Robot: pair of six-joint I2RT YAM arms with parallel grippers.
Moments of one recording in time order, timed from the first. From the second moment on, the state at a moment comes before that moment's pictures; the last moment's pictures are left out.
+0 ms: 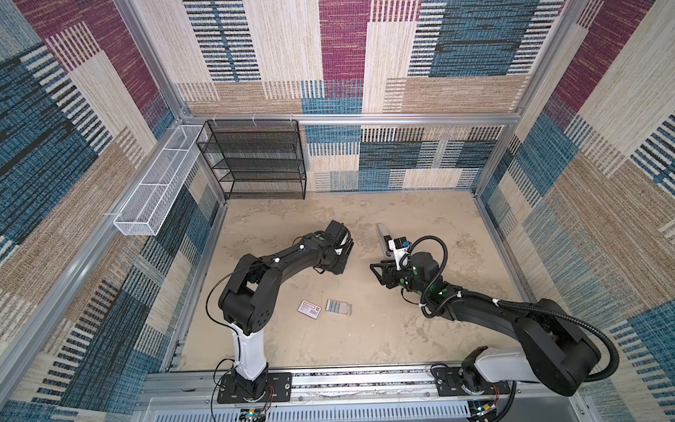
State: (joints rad) left arm -0.58 1.90 1.32 -0.60 -0.01 -0.19; right arm 0.58 1.35 0.51 0.43 -0.19 0.40
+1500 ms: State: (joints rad) left arm -0.58 1.70 1.30 -0.67 -0.07 -0.31; right arm 0.51 1.13 0.48 0.28 -0.12 0.41
